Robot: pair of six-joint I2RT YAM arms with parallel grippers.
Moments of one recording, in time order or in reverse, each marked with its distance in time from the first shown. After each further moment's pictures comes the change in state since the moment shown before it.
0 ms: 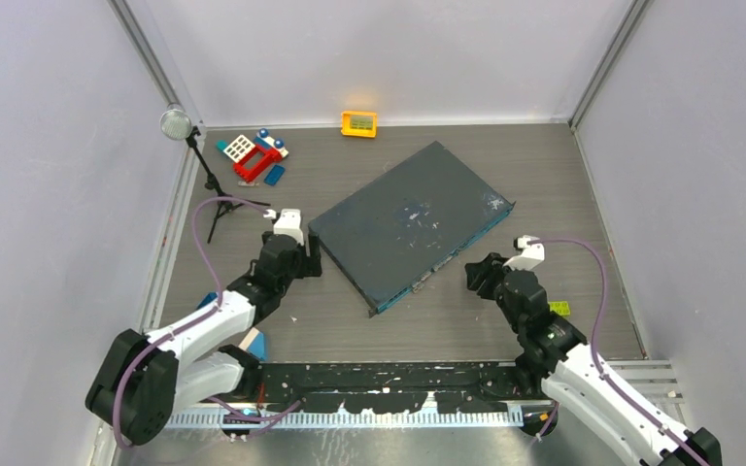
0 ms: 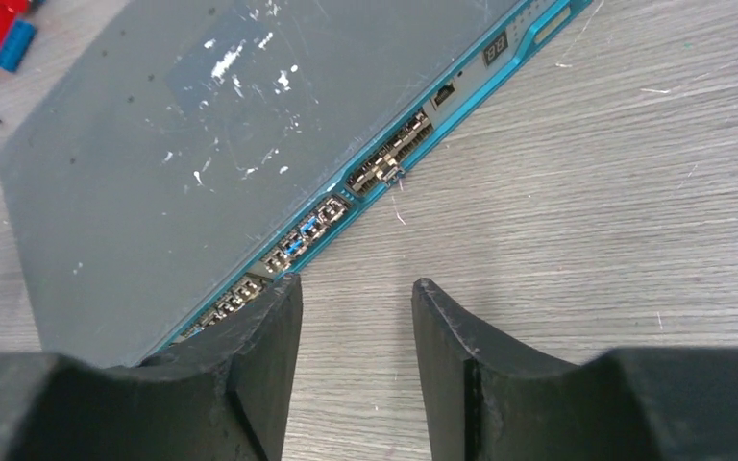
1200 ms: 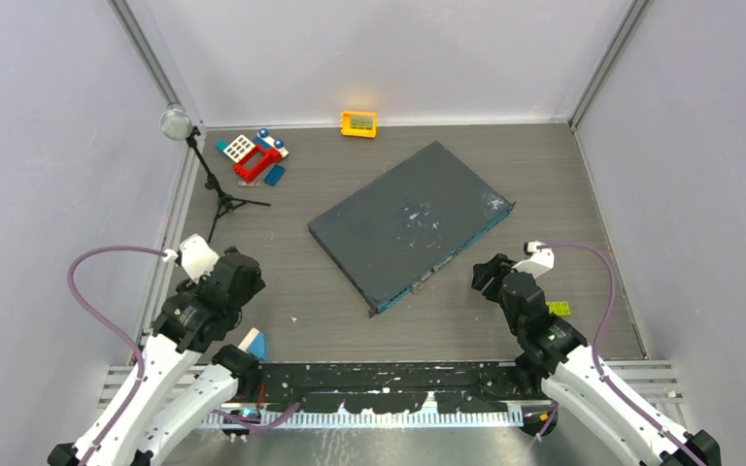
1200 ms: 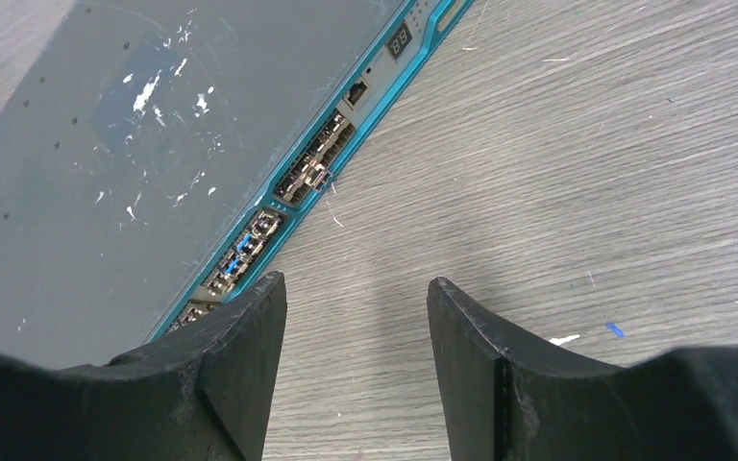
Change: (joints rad) left arm -0.002 -0.492 0.350 -1.259 -0.397 -0.727; right arm -0.002 -0.031 -0.022 -0.072 0.134 0.097
